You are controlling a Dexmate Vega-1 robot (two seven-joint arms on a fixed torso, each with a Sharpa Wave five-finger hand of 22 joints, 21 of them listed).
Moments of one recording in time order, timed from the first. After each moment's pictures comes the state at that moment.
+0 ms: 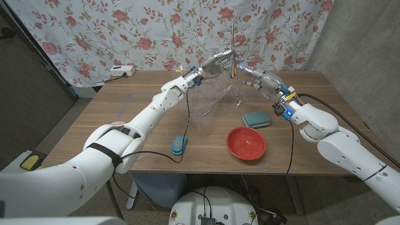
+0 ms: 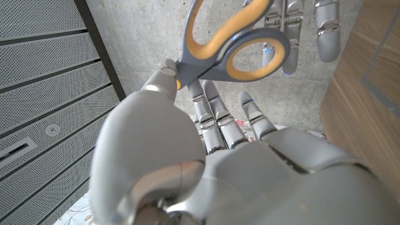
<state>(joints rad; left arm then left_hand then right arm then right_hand) 0.35 0.14 0.47 -0.90 -0.93 -0.02 -0.92 1.27 0.15 0.33 -0.16 0.18 0.31 0.04 0.19 0.19 0.69 -0.12 0.72 0.55 0.54 -0.19 0.40 0.64 0.20 0.10 0.43 0.20 -1.15 -0.83 -0.22 -2.03 0.74 0.14 0.07 0.75 0.09 0.20 -0.16 0.24 0.37 0.01 0.28 0.21 0.04 0.14 0.18 0.20 -0.12 0.14 0.21 0.21 0.11 0.21 0.19 0.17</state>
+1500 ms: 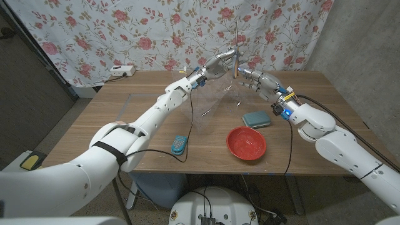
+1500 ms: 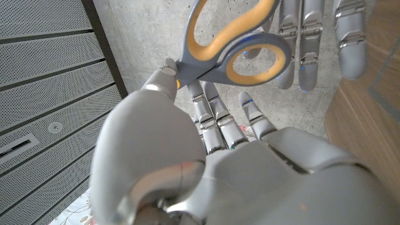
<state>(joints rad) 0.35 0.09 0.46 -0.86 -0.93 -0.02 -0.94 1.27 0.14 0.33 -0.16 0.18 0.31 0.04 0.19 0.19 0.69 -0.12 0.72 0.54 0.54 -0.19 0.38 0.64 0.19 0.10 0.43 0.20 -1.14 -0.82 -0.23 -2.00 0.80 0.13 0.10 0.78 0.09 0.22 -0.16 0.29 0.41 0.06 0.27 0.21 0.07 0.18 0.21 0.20 -0.11 0.16 0.21 0.21 0.13 0.21 0.20 0.17</state>
